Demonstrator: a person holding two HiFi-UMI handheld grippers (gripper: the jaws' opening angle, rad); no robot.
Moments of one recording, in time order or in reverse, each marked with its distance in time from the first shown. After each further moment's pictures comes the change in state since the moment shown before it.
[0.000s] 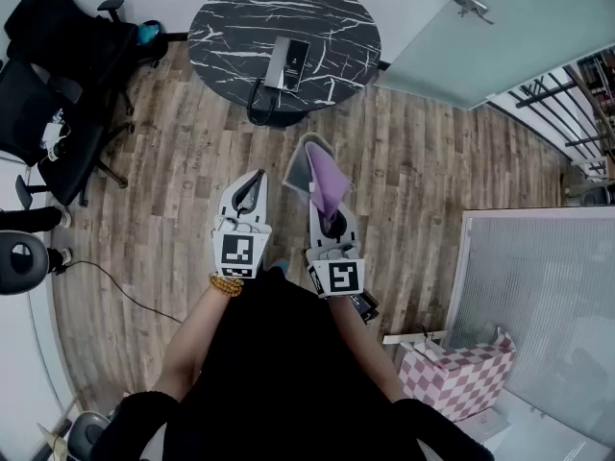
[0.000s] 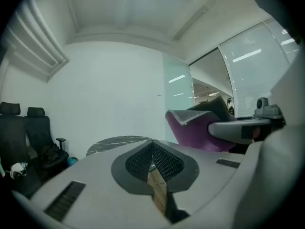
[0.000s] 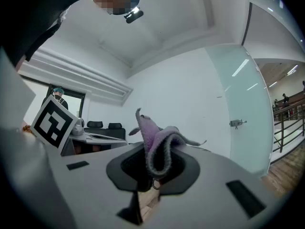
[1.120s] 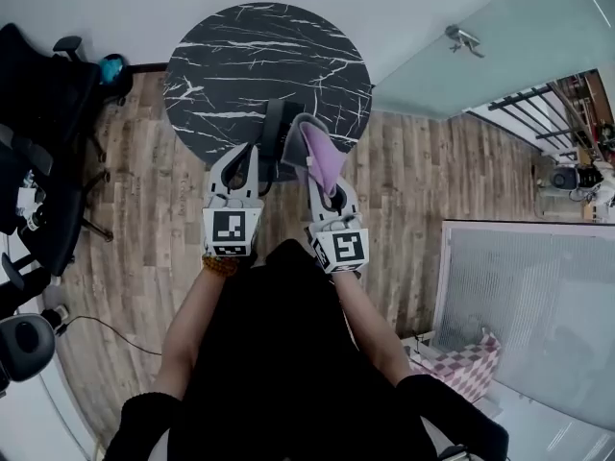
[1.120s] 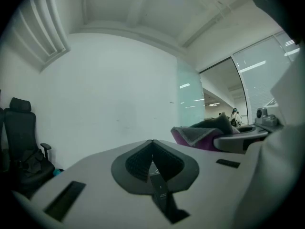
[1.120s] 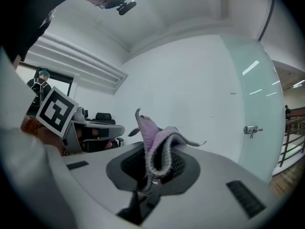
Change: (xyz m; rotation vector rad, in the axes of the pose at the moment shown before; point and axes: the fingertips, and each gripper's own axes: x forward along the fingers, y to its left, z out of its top) left arm 0.220 0.198 0.076 -0.056 -0.099 -0.040; right arm 0.281 -0.065 0.028 -0.076 0.084 -0.038
